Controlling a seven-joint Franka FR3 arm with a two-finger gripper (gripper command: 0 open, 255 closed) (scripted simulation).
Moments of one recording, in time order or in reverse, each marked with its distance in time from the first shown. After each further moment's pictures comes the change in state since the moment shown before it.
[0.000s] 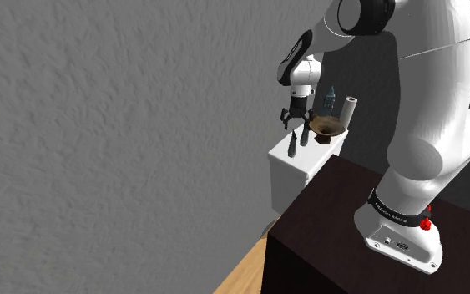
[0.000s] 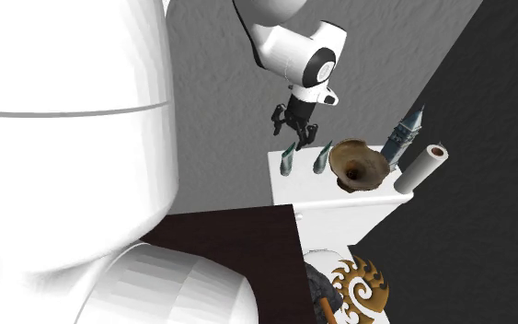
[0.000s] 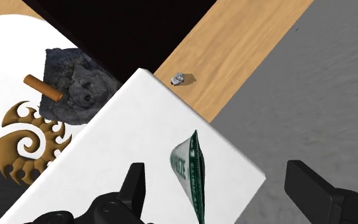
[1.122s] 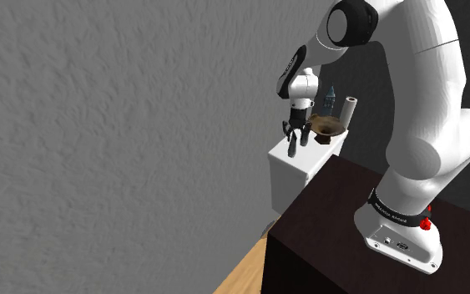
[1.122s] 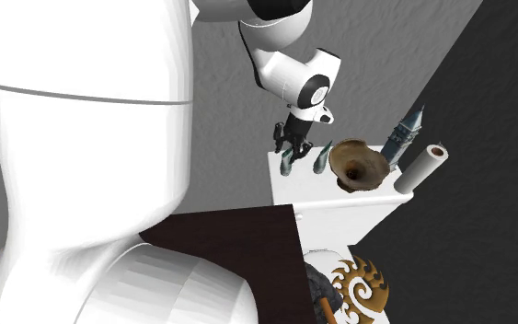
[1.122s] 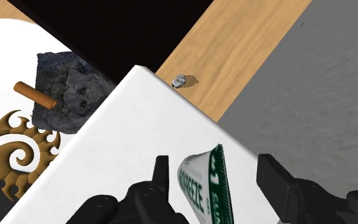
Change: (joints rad) arm -0.022 0.116 0.024 0.006 0.054 0.087 -0.013
